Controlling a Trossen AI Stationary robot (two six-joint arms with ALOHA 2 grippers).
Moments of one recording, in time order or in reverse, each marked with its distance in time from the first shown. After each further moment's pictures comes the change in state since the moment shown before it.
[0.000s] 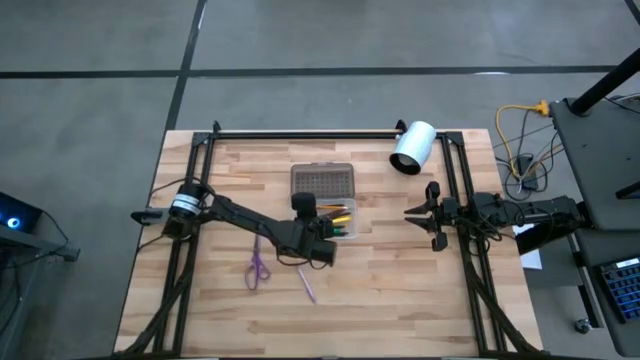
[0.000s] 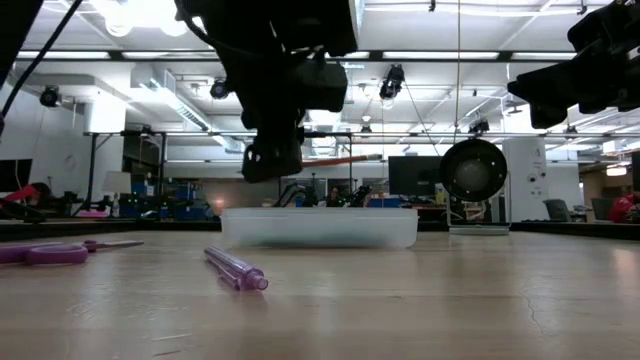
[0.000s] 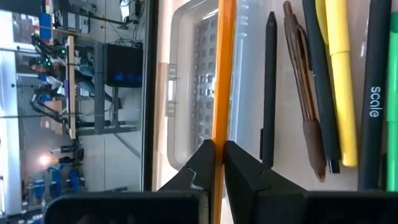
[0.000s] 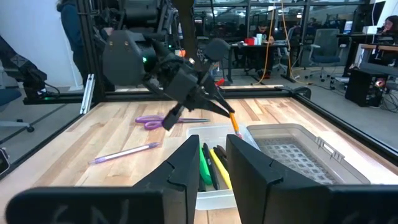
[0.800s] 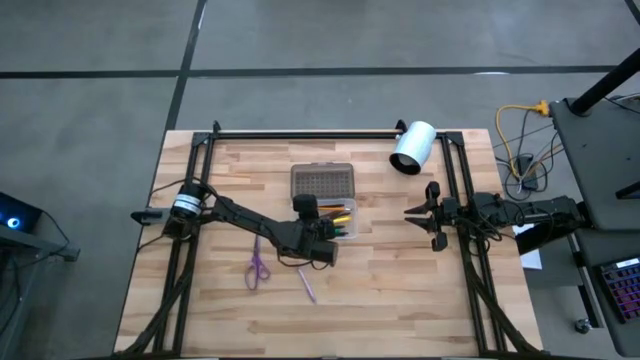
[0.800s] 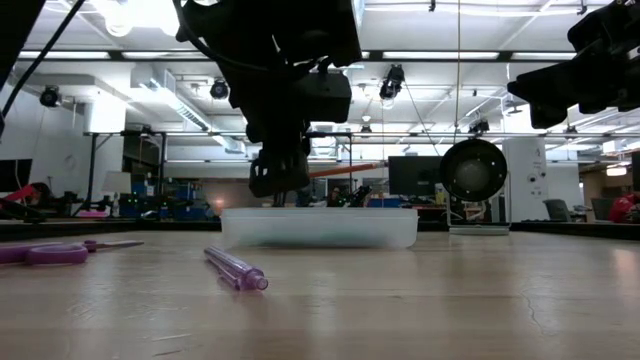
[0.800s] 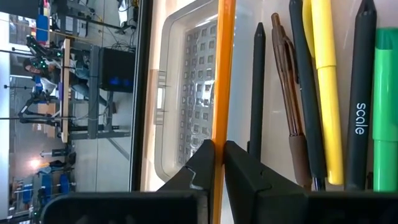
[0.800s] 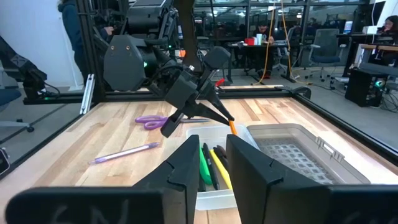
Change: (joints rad) left arm 0.008 0.008 -0.043 0.119 0.006 0.026; right arm 0.000 0.000 0.000 0.000 0.000 0.000
